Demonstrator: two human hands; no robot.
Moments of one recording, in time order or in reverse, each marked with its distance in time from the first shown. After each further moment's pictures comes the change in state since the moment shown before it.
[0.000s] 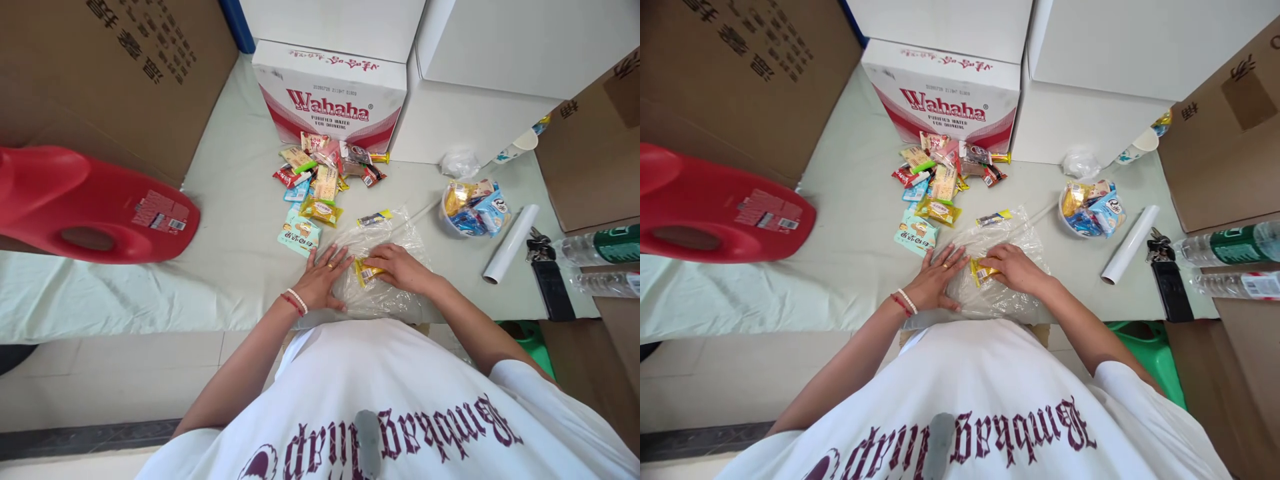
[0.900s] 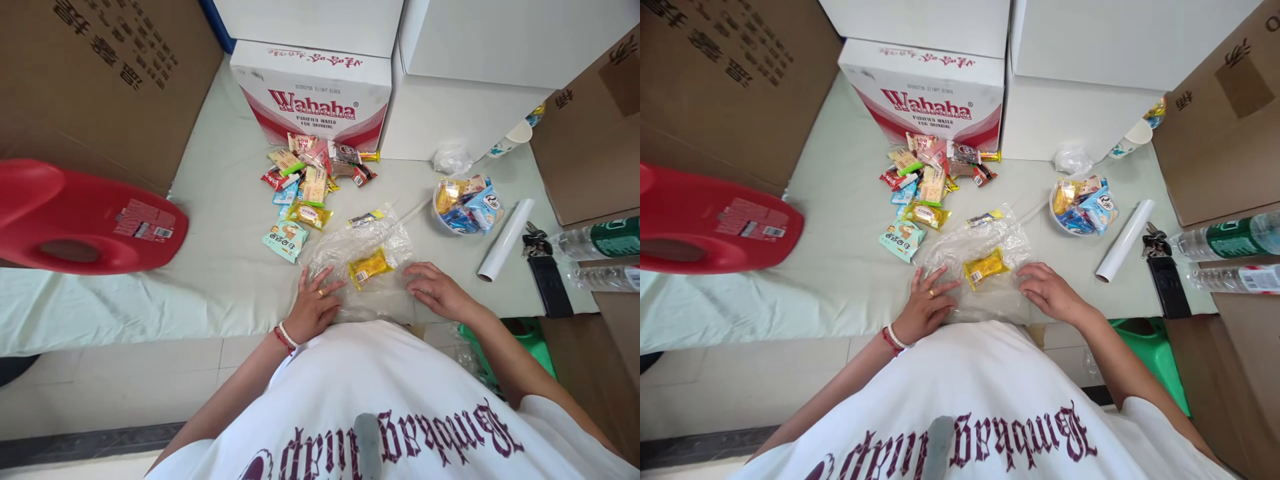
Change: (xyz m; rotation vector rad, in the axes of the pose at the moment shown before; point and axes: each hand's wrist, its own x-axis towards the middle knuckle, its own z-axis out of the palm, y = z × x) left_hand -0.036 0.033 0.025 -0.192 0.363 0.122; right_hand -0.101 -0.001 -0.016 0.165 0.183 0.065
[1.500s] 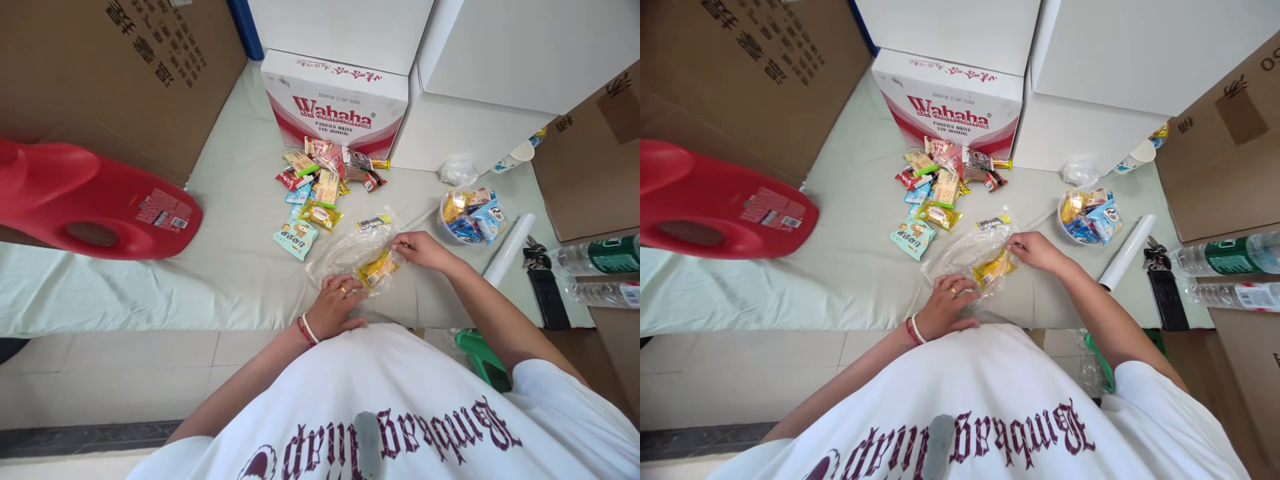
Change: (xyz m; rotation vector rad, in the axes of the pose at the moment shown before) left_hand 0.019 0.022 0.014 -0.006 0.081 0.086; right_hand 0.114 0.019 -0.021 0.123 -0.170 0.375
